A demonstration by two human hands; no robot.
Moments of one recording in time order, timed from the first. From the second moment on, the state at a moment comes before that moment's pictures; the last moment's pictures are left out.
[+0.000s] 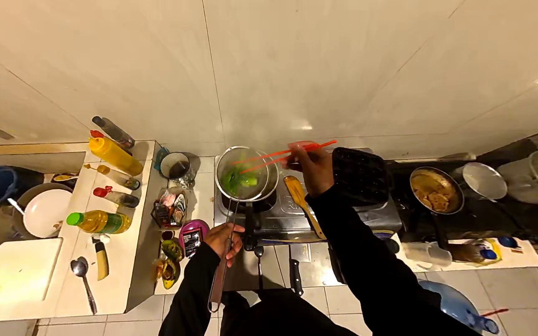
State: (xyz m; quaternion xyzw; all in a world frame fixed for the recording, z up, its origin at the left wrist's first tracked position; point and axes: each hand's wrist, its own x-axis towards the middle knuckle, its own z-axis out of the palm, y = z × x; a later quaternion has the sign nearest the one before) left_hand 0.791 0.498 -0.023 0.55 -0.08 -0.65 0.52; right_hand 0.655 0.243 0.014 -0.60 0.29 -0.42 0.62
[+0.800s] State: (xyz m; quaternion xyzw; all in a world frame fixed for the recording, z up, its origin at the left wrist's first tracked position) left_hand 0.842 0.530 0.007 0.63 -0.12 -0.54 0.55; right_hand 0.682 0.258 -0.078 -0.42 0.55 -0.41 0.59
